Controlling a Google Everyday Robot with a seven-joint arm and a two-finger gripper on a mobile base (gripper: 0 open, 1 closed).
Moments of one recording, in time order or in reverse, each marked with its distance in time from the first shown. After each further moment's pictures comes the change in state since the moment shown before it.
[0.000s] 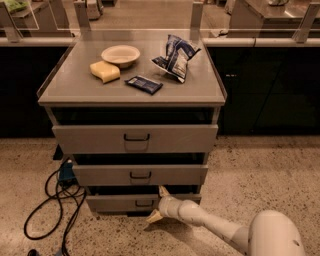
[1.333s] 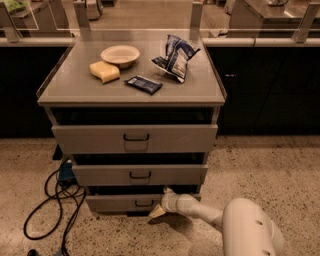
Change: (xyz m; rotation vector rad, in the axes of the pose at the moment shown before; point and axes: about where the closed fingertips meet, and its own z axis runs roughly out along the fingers) arm 0.061 -0.027 0.037 0.009 0.136 0.089
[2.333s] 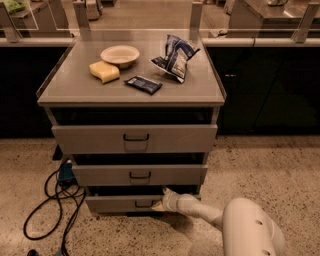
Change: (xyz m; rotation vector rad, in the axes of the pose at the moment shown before) arm 0.005 0.003 0.002 -0.008 0.013 -0.005
